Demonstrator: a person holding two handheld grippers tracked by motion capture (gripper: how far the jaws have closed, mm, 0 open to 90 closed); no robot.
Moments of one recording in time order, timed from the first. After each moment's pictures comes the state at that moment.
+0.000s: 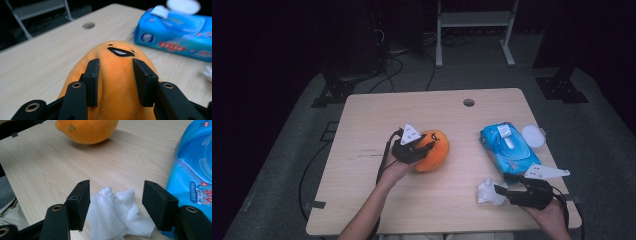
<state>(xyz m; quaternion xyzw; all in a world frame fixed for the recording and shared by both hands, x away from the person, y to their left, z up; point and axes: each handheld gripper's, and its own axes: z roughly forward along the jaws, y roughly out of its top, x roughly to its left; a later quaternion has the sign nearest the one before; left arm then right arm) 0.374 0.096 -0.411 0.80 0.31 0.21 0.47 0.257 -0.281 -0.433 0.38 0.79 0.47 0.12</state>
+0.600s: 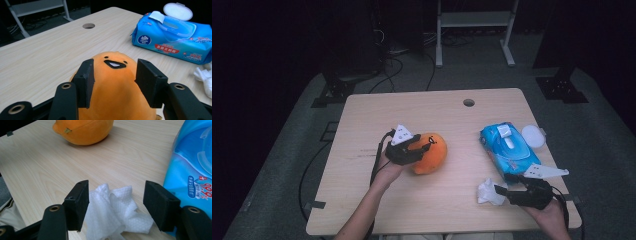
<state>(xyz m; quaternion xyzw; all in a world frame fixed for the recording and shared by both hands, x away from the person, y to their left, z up) 0.361 0.114 -0.394 0.79 0.31 0.20 0.49 0.260 -0.282 -0.437 0.39 0.79 0.46 0.12</state>
